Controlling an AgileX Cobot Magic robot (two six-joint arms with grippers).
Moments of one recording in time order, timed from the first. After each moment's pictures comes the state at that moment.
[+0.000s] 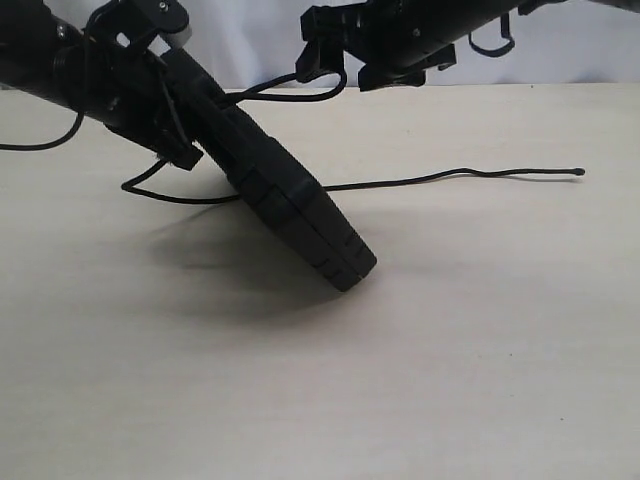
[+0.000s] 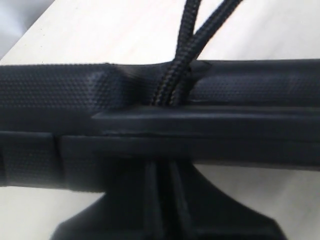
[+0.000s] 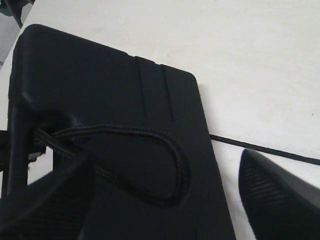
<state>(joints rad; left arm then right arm) -0.15 1.68 -1.15 -0.53 0.50 0.98 0.34 1.89 -1.61 0.53 0.72 -0.17</state>
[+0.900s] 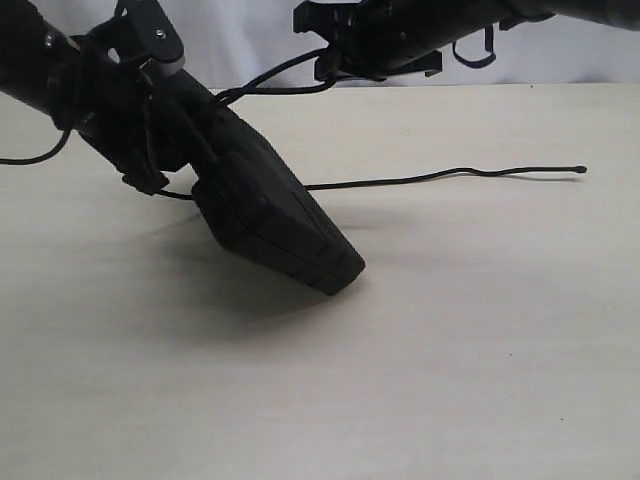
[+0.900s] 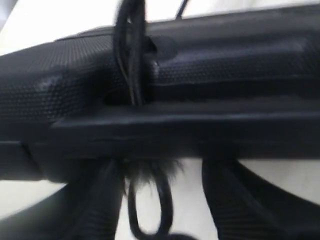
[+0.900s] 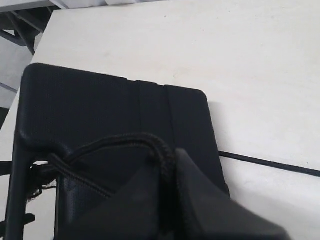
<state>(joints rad) -0.15 1.66 -1.16 -0.32 0.62 0.99 0.34 1.92 -1.61 0.62 0.64 -0.18</state>
